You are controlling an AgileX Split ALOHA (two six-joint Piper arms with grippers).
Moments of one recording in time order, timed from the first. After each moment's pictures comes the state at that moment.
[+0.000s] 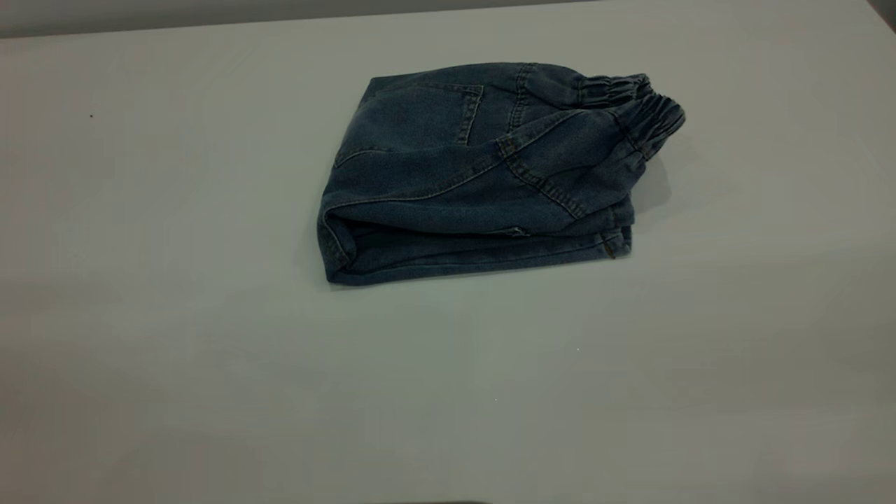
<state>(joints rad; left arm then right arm) -0.05 0.00 -0.49 0.02 1.12 -0.03 -0.11 -0.01 -0.48 0.29 1.16 -0.22</state>
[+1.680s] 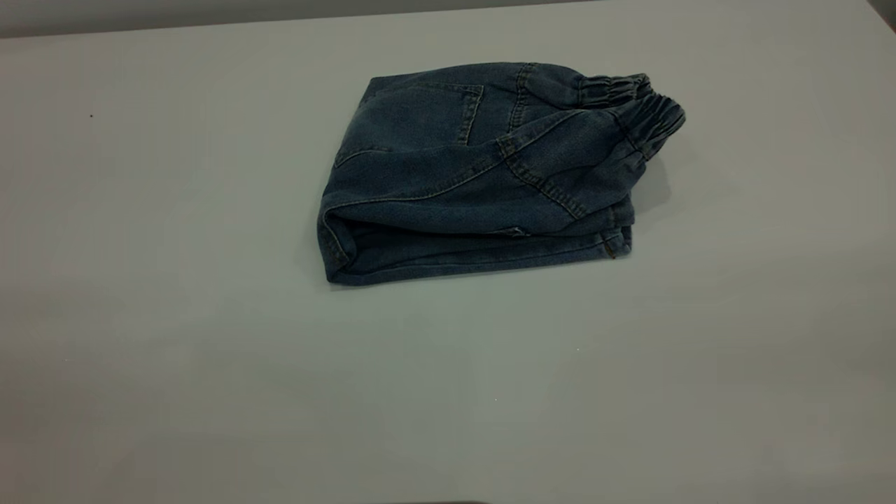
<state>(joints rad) -0.04 -0.02 -0.49 0.02 1.13 -0.03 -0.11 -0.01 -0.48 0.07 1.14 -0.01</state>
